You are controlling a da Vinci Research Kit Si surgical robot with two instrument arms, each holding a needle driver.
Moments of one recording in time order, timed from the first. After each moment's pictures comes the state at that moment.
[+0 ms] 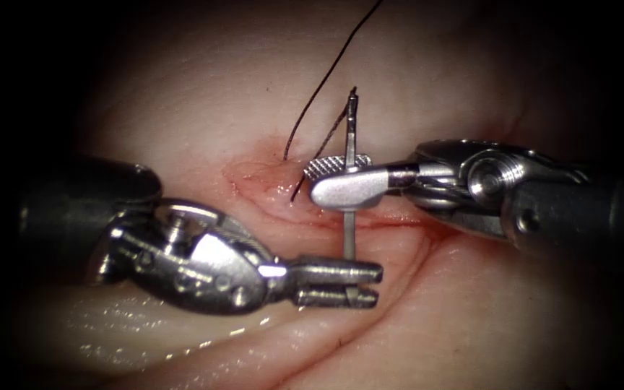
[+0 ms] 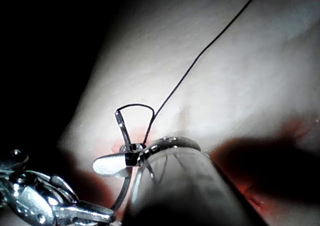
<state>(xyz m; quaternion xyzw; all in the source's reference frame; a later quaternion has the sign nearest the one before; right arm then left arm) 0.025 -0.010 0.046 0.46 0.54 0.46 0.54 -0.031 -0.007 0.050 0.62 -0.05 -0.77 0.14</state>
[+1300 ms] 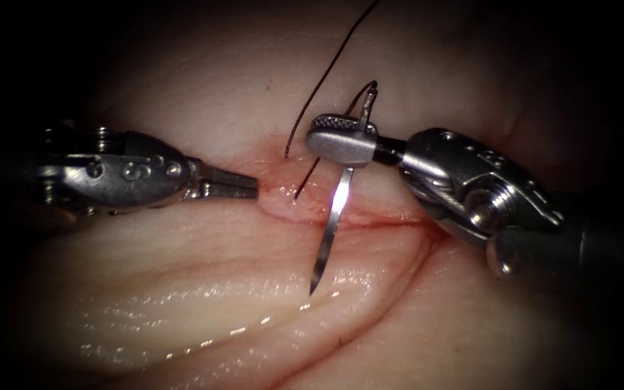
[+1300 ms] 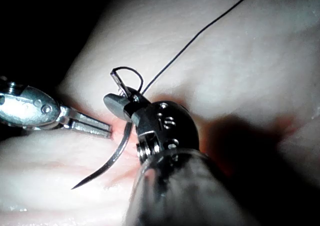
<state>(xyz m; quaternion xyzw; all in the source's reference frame) 0.025 -0.009 0.047 0.19 0.62 0.38 0.66 -0.023 -0.002 0.057 0.35 0.14 -0.92 -0.09</state>
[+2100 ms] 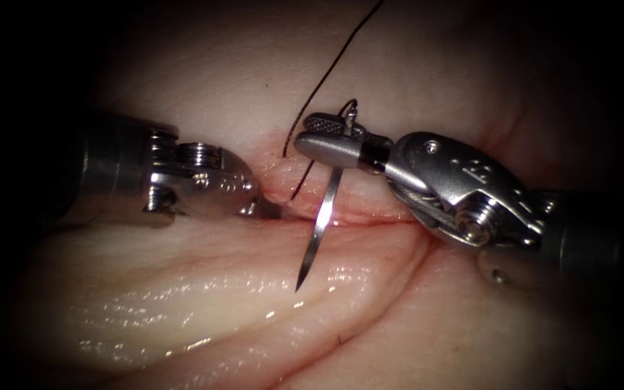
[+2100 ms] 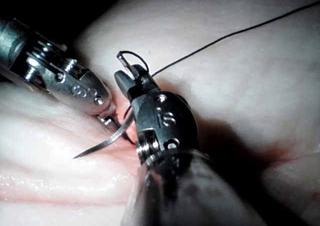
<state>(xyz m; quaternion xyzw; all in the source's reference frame) 0.027 -0.009 0.048 0.09 0.63 0.30 0.70 -0.025 -0.002 0.063 0.17 0.22 -0.96 0.03</state>
